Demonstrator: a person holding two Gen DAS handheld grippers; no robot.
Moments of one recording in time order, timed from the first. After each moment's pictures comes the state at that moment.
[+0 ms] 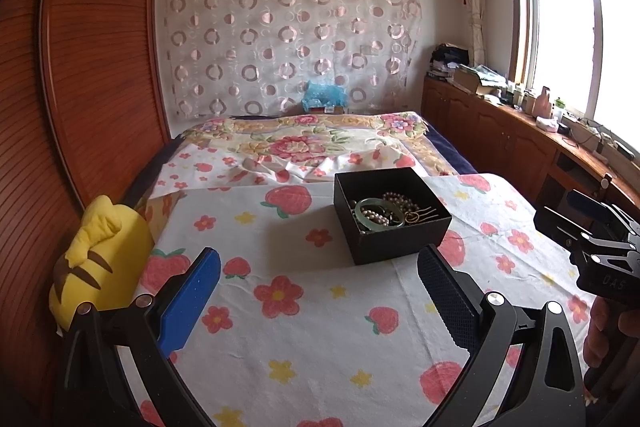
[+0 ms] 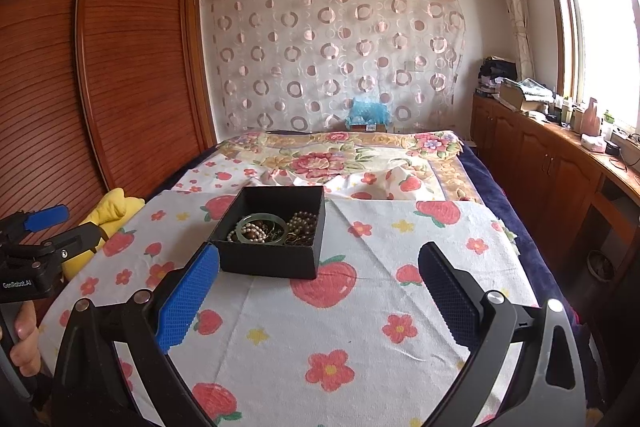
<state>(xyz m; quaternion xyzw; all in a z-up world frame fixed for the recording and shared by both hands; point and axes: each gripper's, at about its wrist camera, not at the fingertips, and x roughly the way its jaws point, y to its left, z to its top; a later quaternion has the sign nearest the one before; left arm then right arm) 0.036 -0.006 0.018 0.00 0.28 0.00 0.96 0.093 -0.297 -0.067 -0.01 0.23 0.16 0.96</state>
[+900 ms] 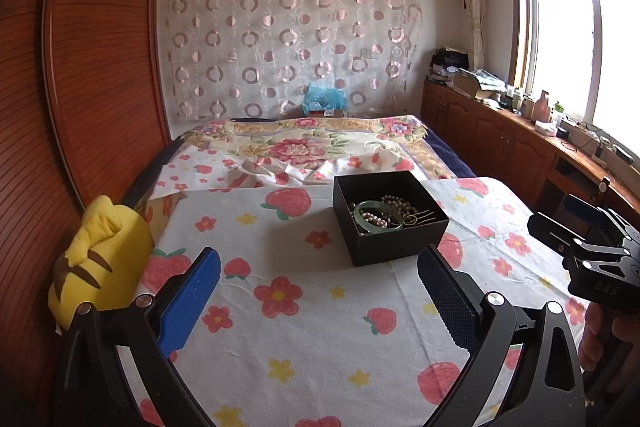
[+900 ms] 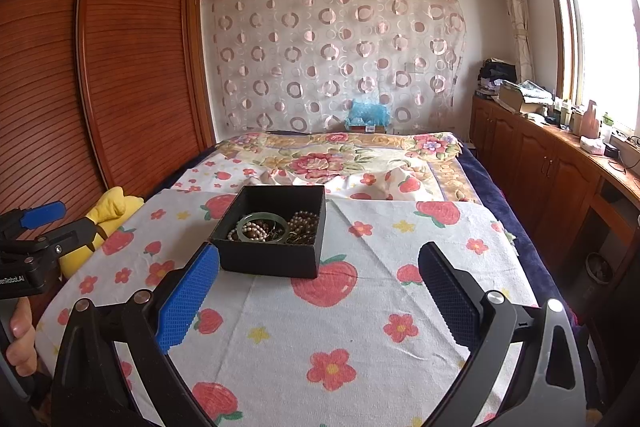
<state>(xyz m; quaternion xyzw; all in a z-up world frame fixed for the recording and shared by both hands) 0.036 -0.007 0.018 0.00 0.27 0.00 0.96 0.093 -0.297 -0.068 -0.01 0.23 0.16 0.96</state>
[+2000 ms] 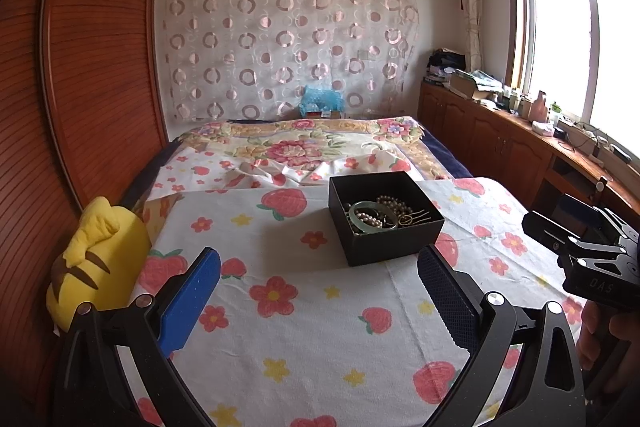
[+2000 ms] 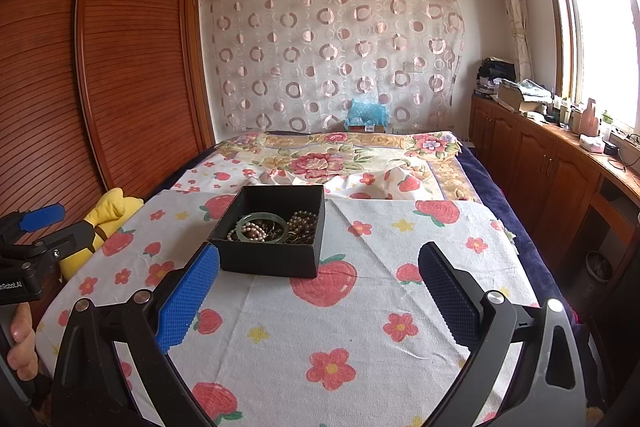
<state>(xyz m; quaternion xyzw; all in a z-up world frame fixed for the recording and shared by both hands) 0.035 -0.013 0.021 -0.01 0.27 0.00 0.96 0.092 -0.297 -0.067 -0.01 0.23 0.16 0.96</state>
